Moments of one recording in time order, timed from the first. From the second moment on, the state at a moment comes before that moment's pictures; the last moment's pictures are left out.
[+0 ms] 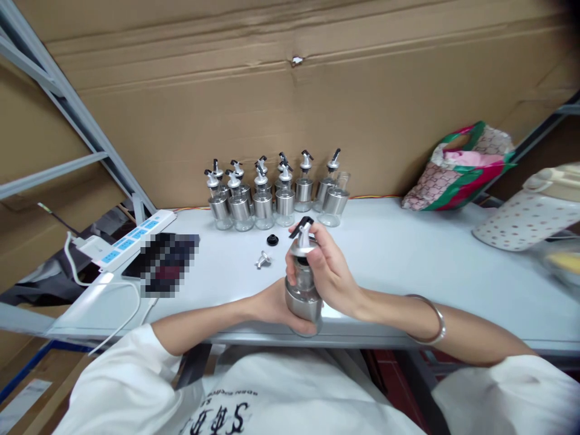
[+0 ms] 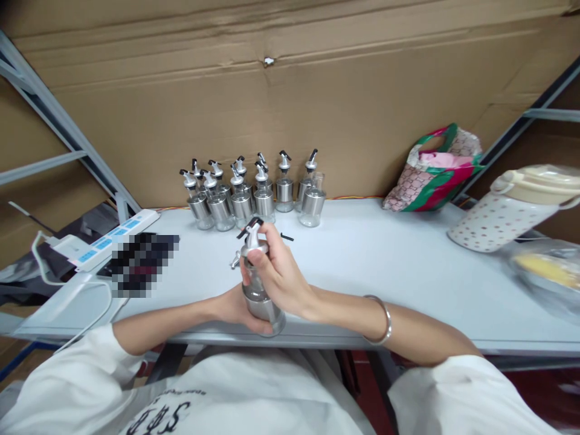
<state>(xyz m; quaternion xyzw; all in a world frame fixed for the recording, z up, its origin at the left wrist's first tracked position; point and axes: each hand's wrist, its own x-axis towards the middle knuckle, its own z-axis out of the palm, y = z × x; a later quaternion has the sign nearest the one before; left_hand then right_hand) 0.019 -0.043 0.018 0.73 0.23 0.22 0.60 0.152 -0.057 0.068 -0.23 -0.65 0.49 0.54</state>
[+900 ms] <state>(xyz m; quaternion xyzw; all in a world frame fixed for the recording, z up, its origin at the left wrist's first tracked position) 0.023 -0.041 -0.004 0.57 0.19 0.30 0.74 0.209 0.011 0.115 -0.29 -0.64 -0.01 0.71</state>
